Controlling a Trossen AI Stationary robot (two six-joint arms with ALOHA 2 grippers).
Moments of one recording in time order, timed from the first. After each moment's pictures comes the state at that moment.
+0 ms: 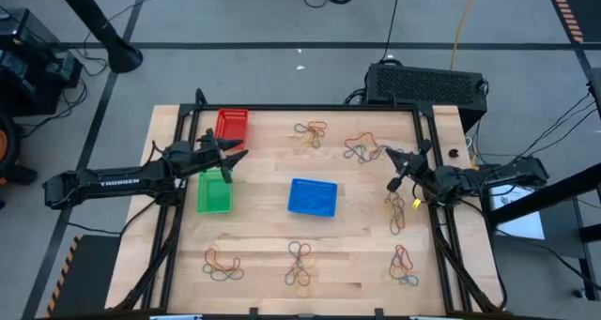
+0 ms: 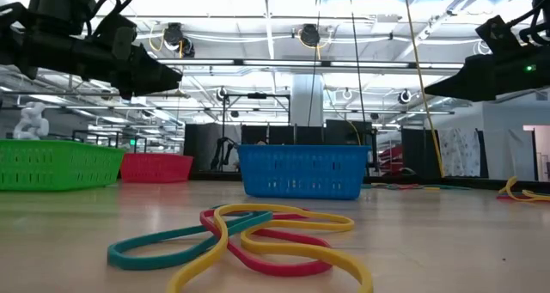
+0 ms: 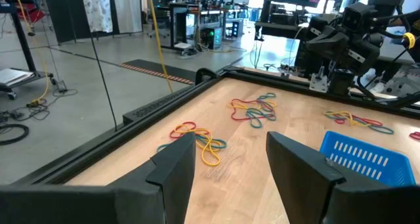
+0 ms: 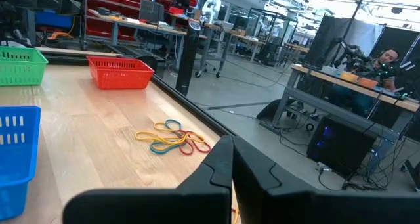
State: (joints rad) left arm 0.35 0.60 0.11 0.43 -0.07 -0.07; right arm 0.18 0.16 0.02 0.09 0.91 -0.17
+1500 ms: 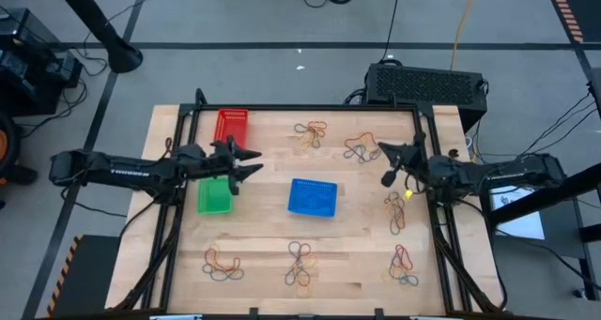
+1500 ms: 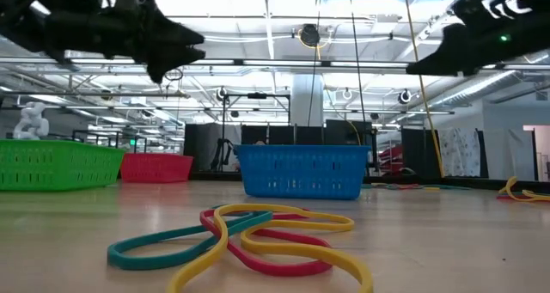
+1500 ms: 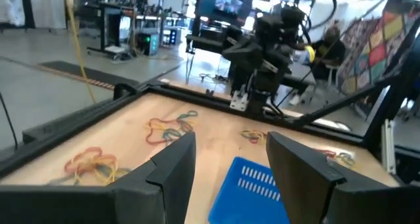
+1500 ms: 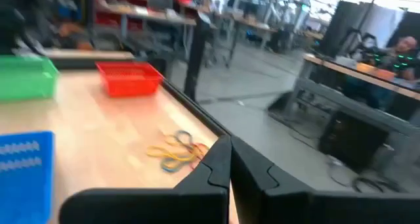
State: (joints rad) left arm 0.14 0.89 0.26 0.64 0.00 -0.16; right arm 0.05 0.49 0.25 0.10 0.76 -0.09
